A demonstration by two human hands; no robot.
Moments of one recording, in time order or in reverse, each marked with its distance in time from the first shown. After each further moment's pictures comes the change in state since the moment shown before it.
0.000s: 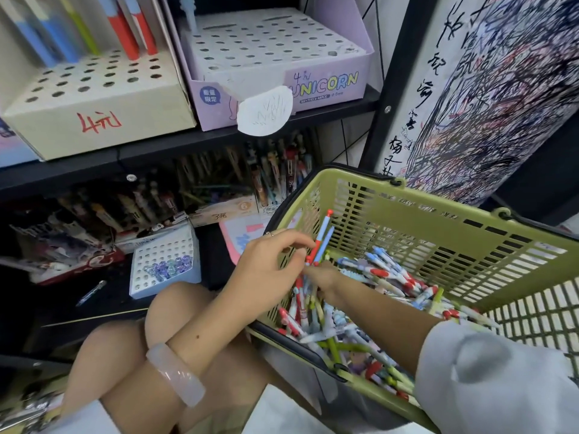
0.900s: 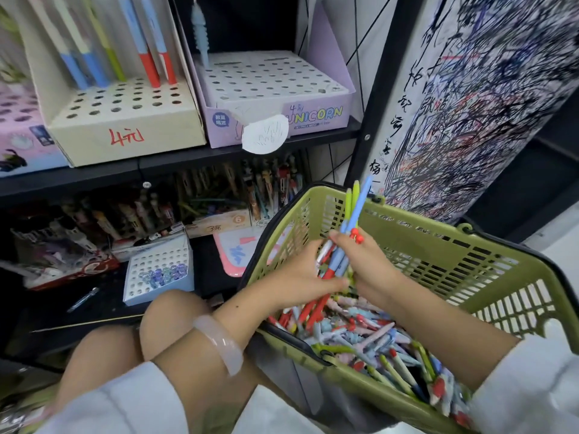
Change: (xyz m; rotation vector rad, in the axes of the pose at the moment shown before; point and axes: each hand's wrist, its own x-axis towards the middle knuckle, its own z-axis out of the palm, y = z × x) left_hand 0.011 0.027 0.029 -0.094 -0.446 -0.252; right_hand -0.116 -0.041 -0.060 0.280 0.048 -0.534
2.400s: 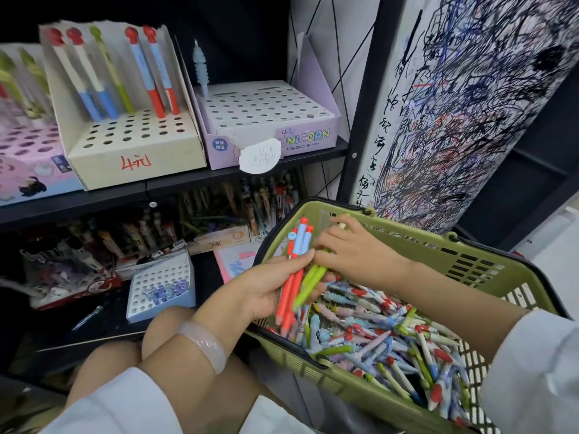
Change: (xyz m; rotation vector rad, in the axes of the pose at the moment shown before) left_hand -0.016 0.011 -0.020 -1.014 -0.097 -0.285; right_hand 0.005 -0.041 -0.024 -1.699 -0.232 -1.516
